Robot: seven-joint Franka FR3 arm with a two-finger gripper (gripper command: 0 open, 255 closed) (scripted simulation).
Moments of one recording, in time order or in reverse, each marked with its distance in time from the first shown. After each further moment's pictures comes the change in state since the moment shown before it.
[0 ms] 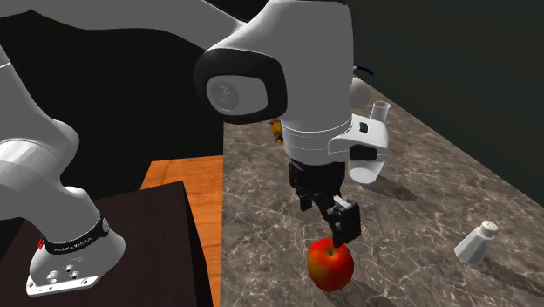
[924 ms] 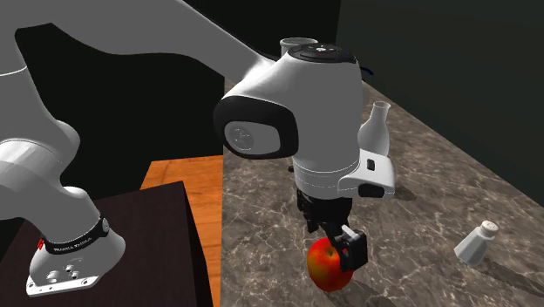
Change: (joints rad) arm -0.020 0.110 -0.003 0.001 0.062 0.098 -0.062
